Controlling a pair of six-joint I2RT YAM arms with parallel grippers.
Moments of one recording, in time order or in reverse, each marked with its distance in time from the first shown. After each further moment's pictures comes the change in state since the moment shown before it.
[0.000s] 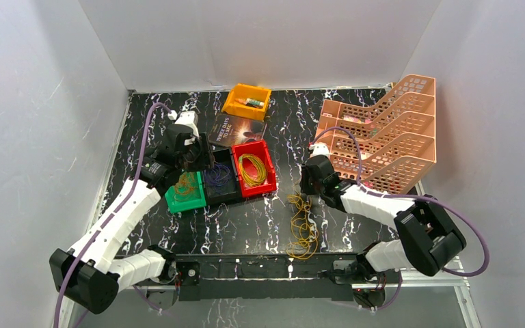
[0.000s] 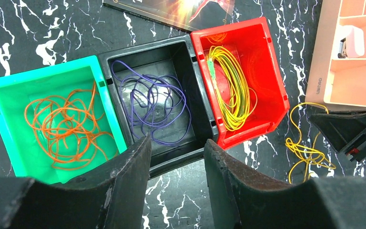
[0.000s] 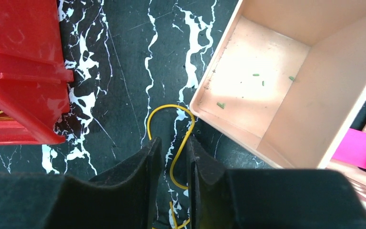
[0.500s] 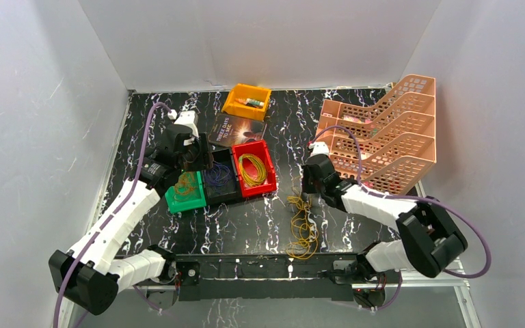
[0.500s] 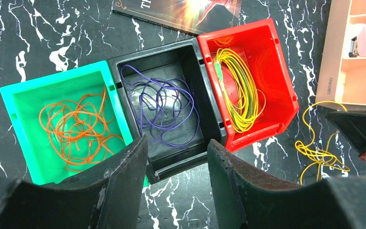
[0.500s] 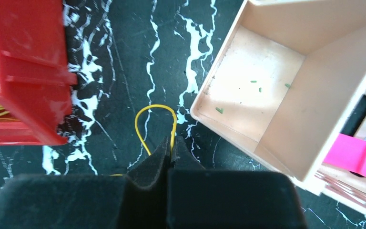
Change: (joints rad) left arm 0.000 -0.008 0.000 0.000 -0.026 0.038; right arm 0.000 0.013 0.006 0.007 0.013 -0.027
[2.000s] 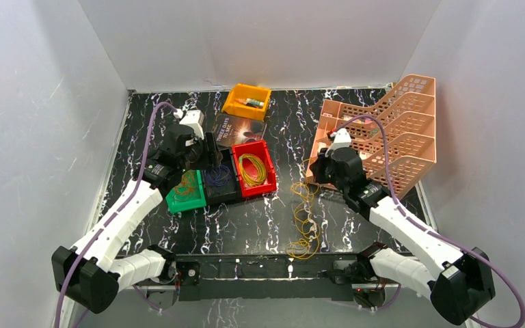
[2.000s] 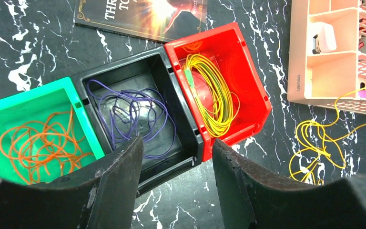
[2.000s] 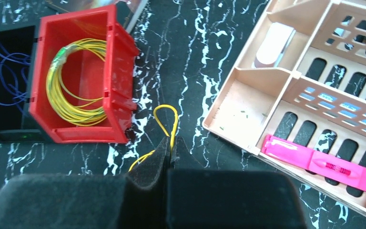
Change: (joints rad) left arm 0.000 0.012 -0.035 0.121 0.100 0.012; right arm -0.063 -0.384 0.048 -0.158 -0.068 -0.027
